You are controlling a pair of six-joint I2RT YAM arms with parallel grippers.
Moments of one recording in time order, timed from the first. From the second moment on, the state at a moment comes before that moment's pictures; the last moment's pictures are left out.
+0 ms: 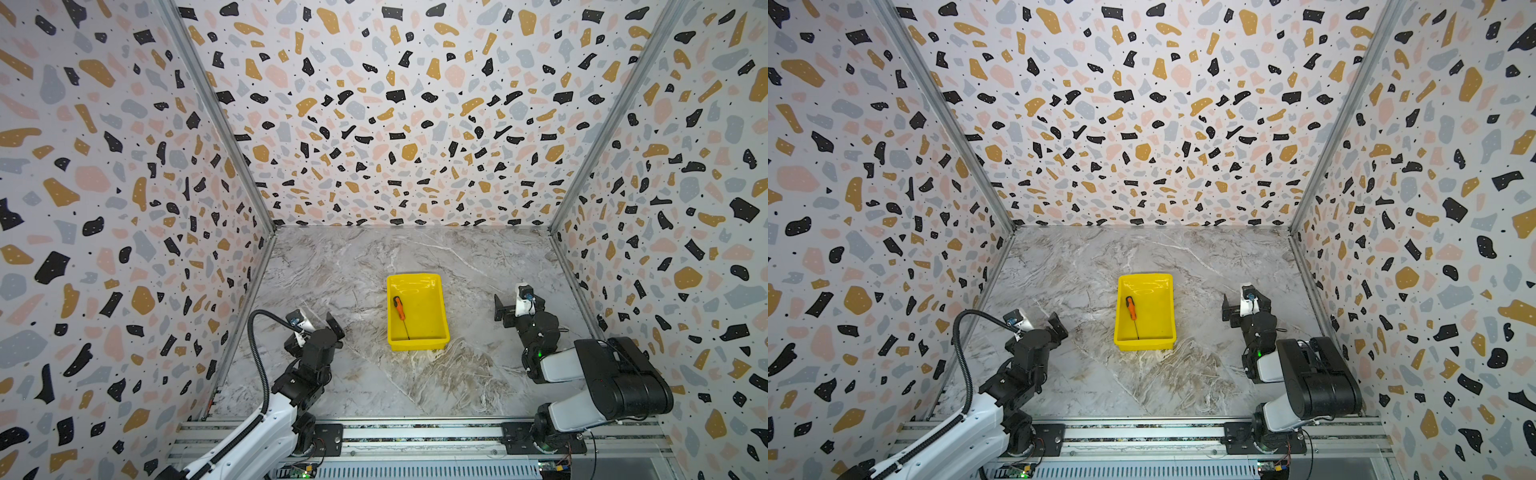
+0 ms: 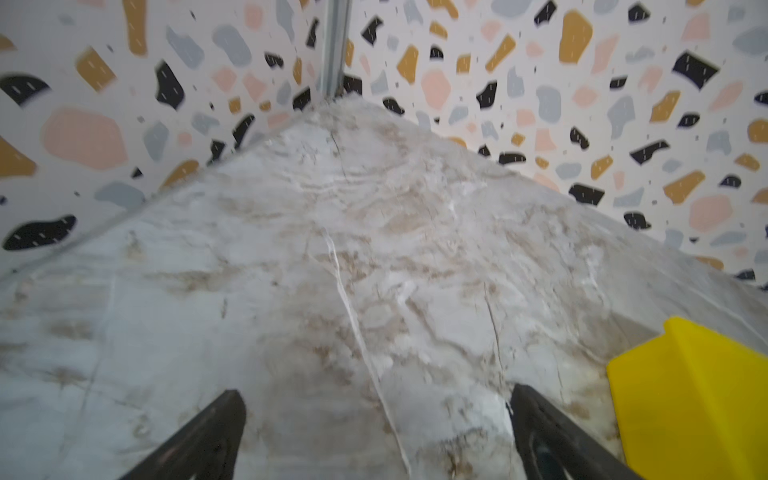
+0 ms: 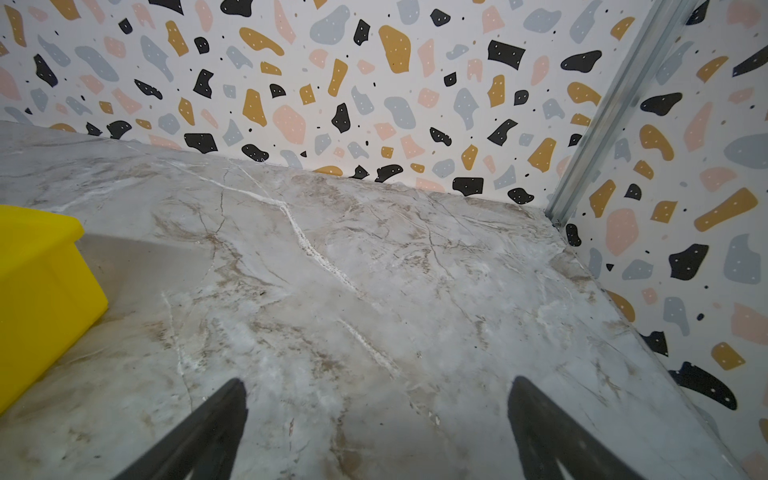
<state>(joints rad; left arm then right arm) -0.47 0.73 0.20 0.11 -0.78 -0.55 0.09 1.50 0.18 1.18 -0.01 -0.12</state>
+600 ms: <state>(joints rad) -0.43 1.26 0.17 0.83 -0.83 0.12 0.08 1.50 0.18 1.17 -0.03 -0.12</state>
